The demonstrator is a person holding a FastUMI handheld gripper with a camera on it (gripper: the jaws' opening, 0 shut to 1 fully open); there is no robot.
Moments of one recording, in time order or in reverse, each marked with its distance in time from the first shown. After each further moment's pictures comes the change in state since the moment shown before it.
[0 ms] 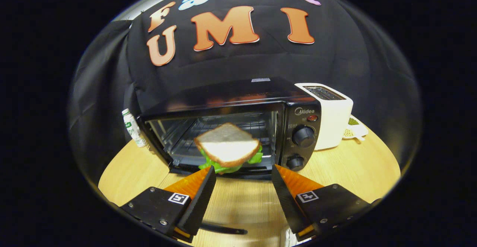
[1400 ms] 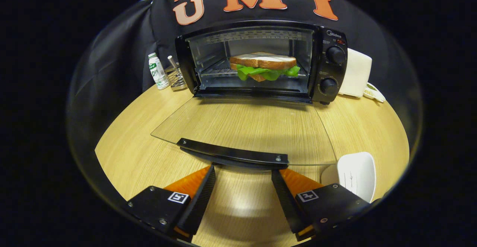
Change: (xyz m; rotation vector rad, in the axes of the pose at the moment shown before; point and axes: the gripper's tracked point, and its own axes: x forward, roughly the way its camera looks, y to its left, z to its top) arm -0.032 0.052 -0.135 -0.112 0.267 0.125
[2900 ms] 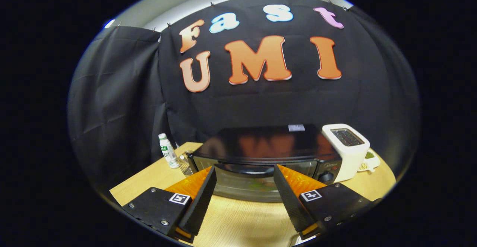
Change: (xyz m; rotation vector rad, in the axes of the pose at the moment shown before) arm -0.086 -0.012 0.244 0.007 -0.583 0.030
